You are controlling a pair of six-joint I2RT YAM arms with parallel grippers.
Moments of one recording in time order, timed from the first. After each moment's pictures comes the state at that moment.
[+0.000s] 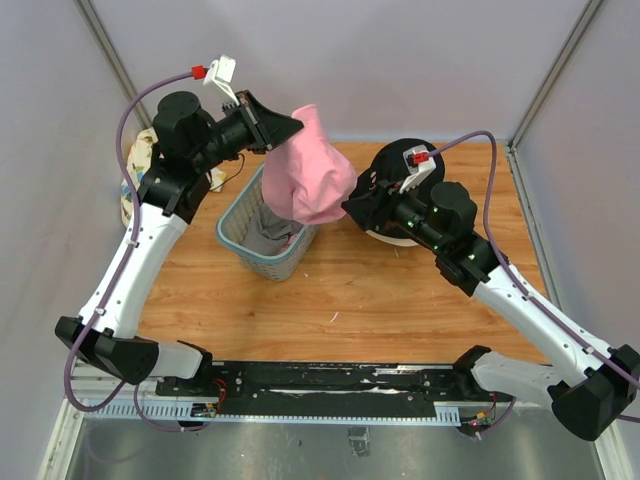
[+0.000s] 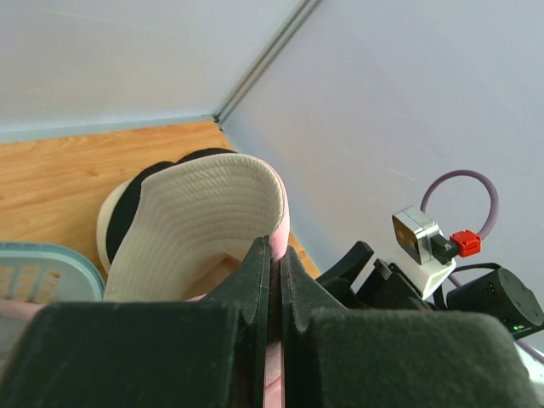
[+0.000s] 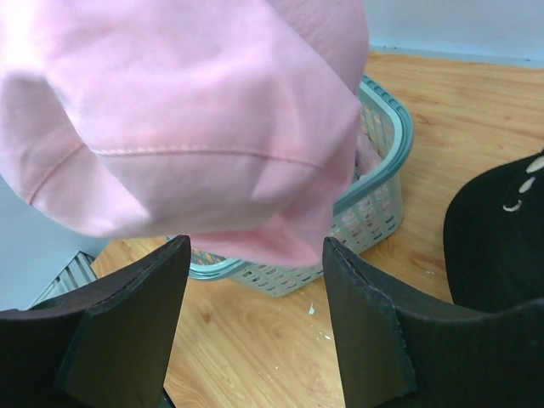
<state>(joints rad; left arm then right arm) -0.36 1.35 1.63 -0.24 0.44 -0.66 0.64 1.06 0.99 0.00 -0.16 0.44</state>
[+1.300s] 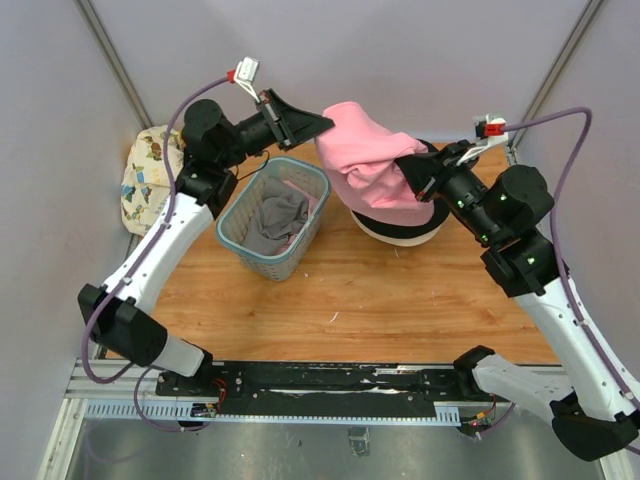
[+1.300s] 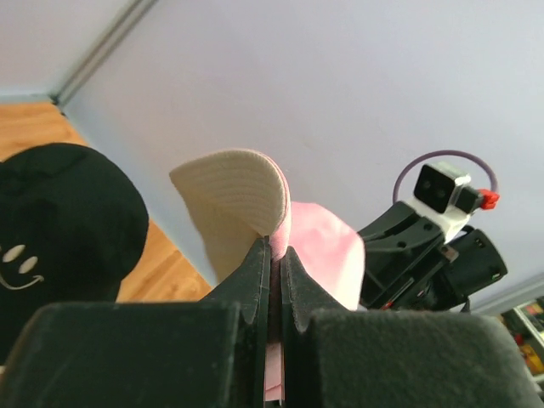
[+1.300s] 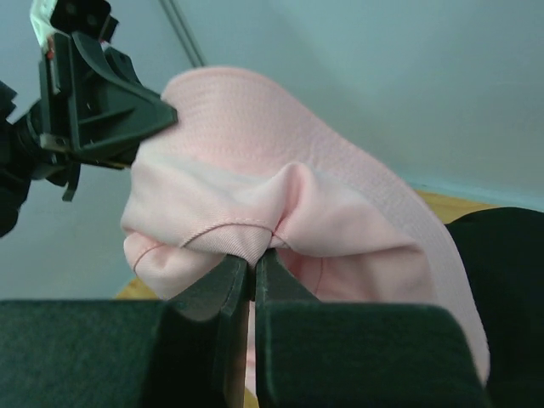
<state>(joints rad) -0.39 1.42 1.51 0.19 0.63 -1.03 0.55 0.97 1.25 -0.13 -0.09 0.36</state>
